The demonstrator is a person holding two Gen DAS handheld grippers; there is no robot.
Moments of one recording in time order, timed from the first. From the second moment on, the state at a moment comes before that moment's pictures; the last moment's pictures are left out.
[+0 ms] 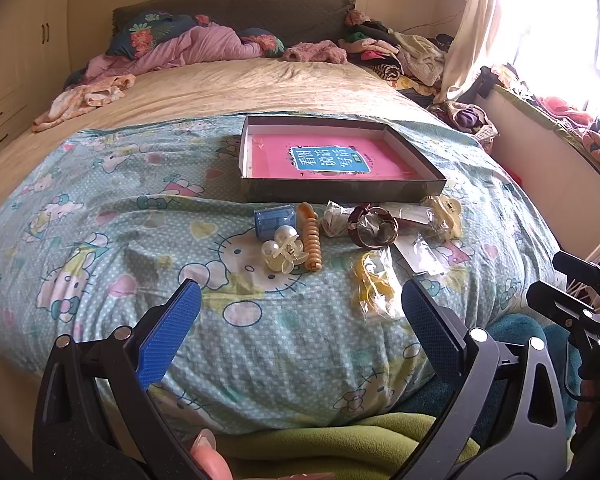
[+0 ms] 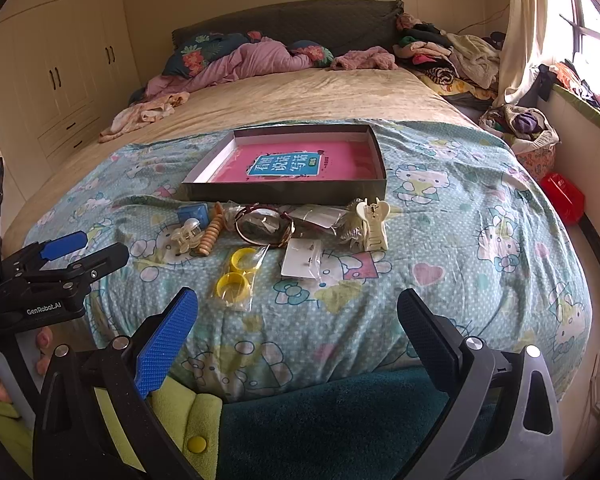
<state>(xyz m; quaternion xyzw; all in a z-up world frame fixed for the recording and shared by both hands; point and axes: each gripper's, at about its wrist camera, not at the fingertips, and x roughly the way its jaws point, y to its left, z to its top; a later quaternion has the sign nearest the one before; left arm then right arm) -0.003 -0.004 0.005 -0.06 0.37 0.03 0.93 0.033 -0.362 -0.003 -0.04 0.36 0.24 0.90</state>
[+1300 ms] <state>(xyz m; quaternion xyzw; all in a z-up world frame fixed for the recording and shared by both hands) -0.003 -0.013 0.004 -0.06 0.37 0.02 0.93 0.029 -0.355 -0.003 -0.05 0.37 0.25 0.90</state>
